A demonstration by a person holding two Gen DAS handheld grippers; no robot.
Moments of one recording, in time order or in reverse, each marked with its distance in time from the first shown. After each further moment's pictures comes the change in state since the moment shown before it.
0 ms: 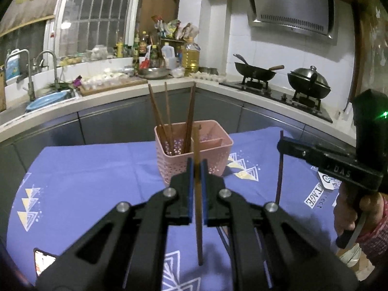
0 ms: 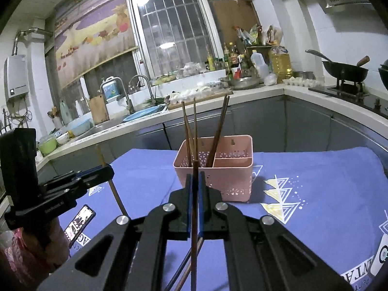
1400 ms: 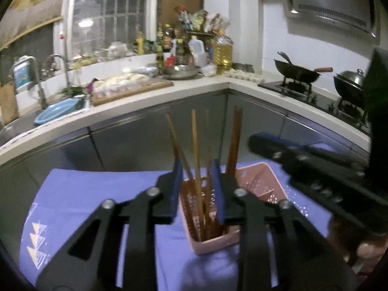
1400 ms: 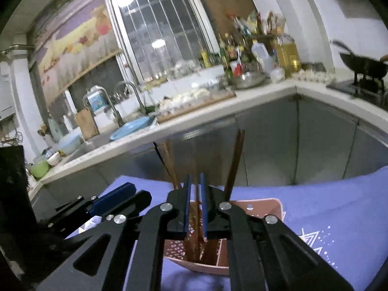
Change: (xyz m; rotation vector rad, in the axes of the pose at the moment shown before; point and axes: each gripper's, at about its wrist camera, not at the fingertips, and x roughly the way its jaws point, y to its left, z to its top) left arm 0.129 0.028 0.091 -0.021 0.035 0.220; right arm 0.141 -0.018 0.095 0.069 0.000 0.007
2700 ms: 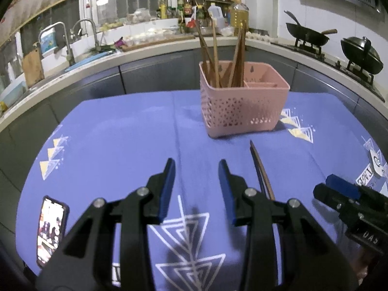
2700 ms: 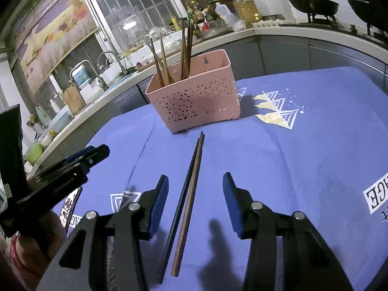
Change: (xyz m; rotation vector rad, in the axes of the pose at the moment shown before) left arm -0.082 -0.005 -0.161 -0.027 0.189 0.106; right arm -0.107 -0.003 -0.204 0.148 0.186 -0.103
